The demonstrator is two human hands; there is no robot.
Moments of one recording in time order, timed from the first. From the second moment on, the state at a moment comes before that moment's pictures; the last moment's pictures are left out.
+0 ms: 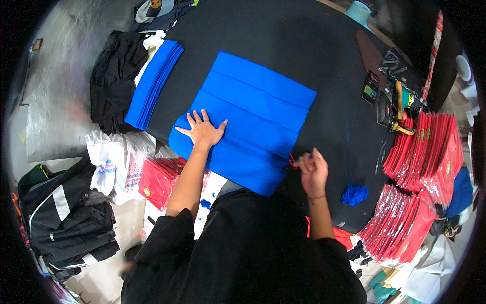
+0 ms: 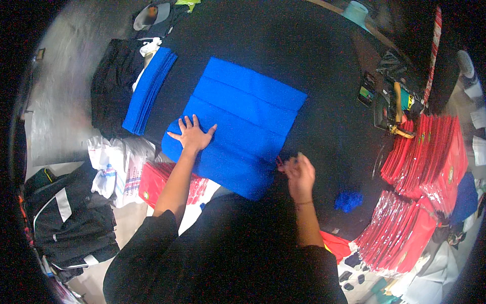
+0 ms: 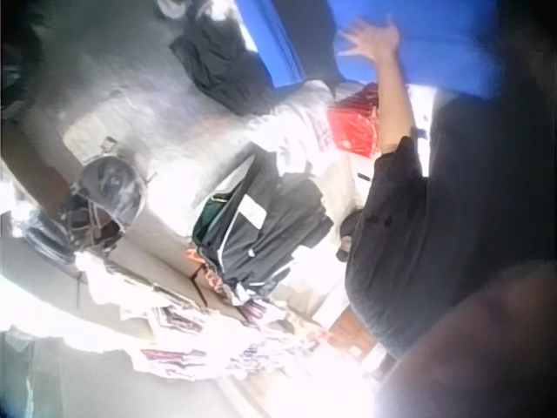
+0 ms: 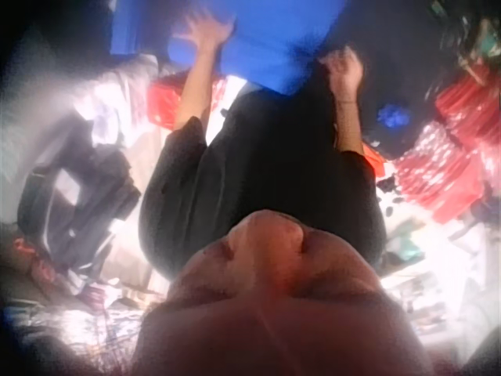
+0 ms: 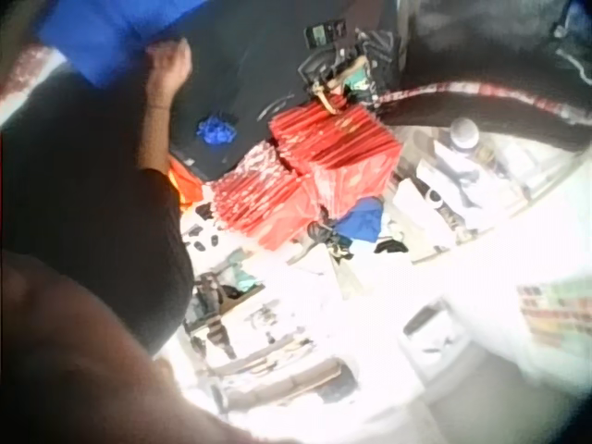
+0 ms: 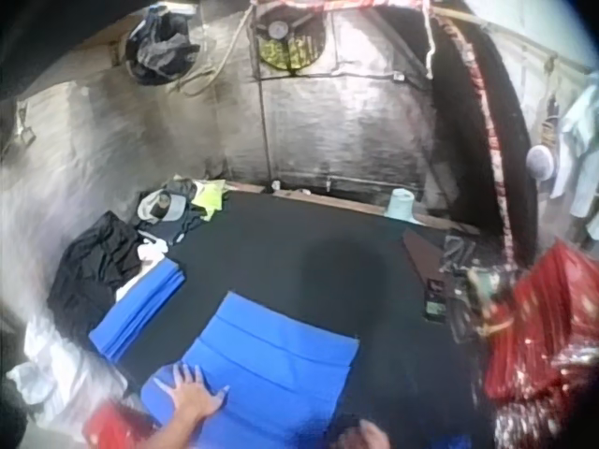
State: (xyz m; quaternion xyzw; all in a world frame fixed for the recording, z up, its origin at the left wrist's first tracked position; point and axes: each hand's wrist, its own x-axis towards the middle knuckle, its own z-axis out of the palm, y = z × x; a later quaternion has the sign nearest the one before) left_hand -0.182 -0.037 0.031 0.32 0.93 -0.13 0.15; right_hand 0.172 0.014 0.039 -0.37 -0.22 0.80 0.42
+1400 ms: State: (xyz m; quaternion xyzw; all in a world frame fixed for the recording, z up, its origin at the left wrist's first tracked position) left_hand -0.183 -0.044 0.037 0.33 0.92 -0.13 0.17; right_hand 0.238 0.008 0.092 -0.48 -0.79 0.26 -0.26
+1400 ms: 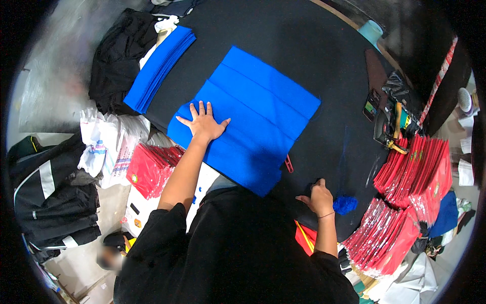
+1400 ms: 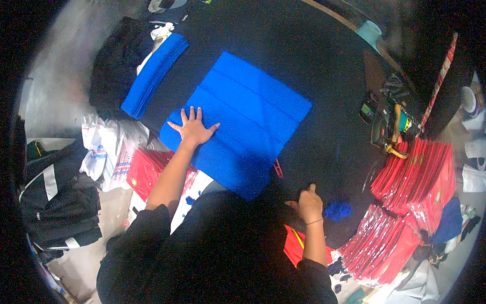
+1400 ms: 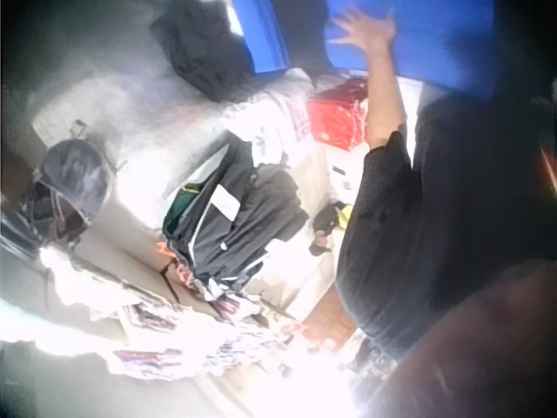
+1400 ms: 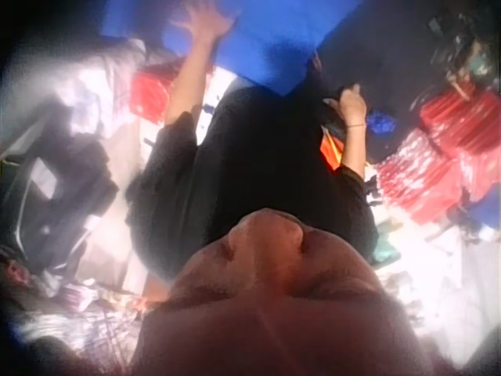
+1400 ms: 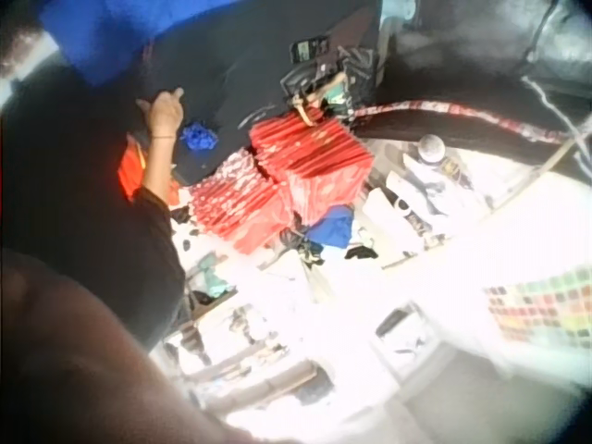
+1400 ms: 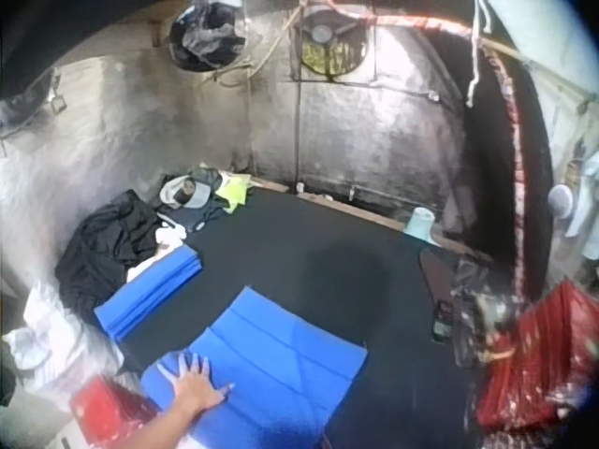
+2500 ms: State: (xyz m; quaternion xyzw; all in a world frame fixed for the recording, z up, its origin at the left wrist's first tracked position) left_hand -0.181 -0.046 0.046 0.34 0.92 -0.12 0.17; right_hand 0.232 0.025 0.070 -0.38 -0.83 0.40 -0.07
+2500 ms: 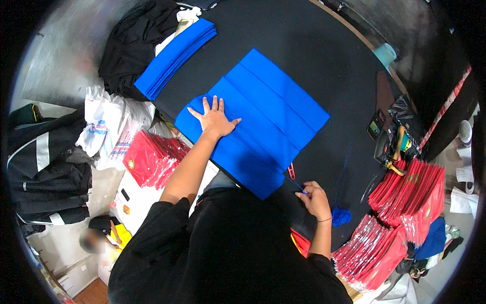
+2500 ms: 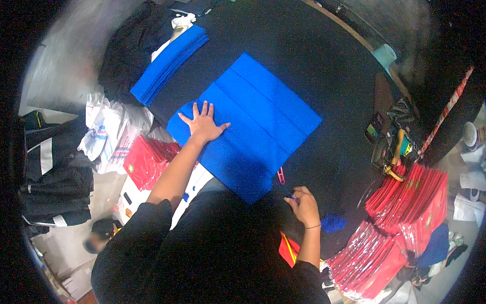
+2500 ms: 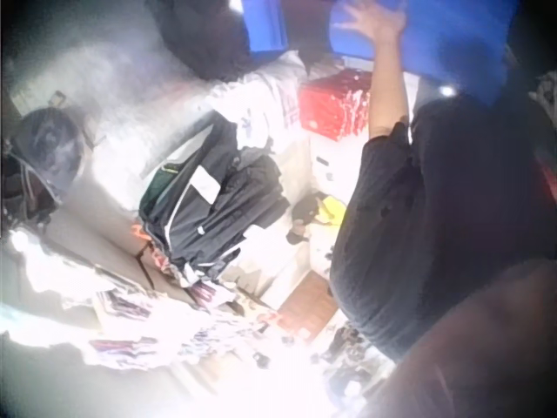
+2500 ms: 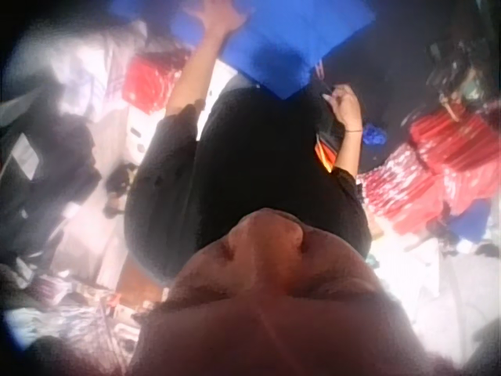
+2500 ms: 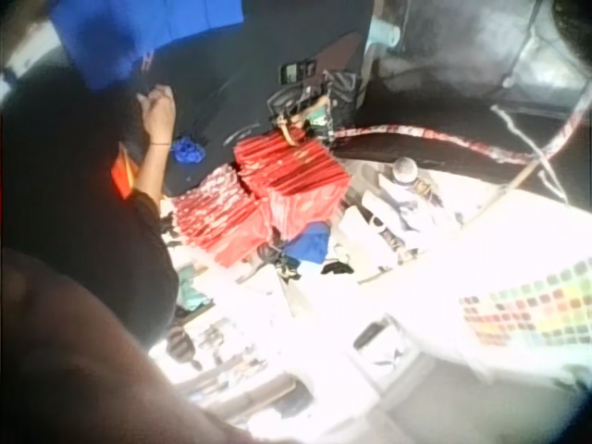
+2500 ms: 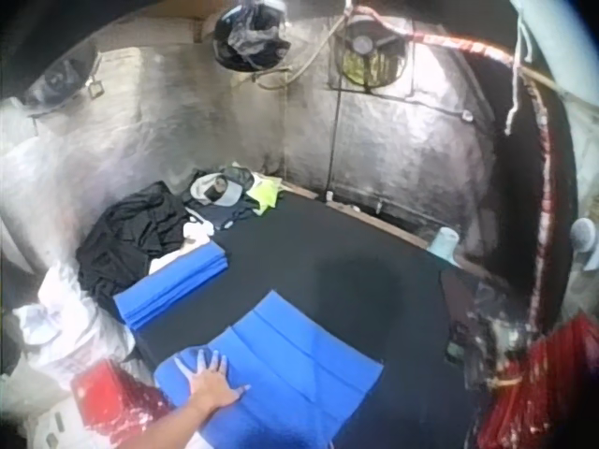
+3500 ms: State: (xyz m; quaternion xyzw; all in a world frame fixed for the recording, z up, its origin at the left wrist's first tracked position) left_hand -0.185 -0.040 0.044 0.33 0.91 -0.14 0.20; right_hand 0.305 0.015 0.081 -0.47 -0.27 0.73 0.41
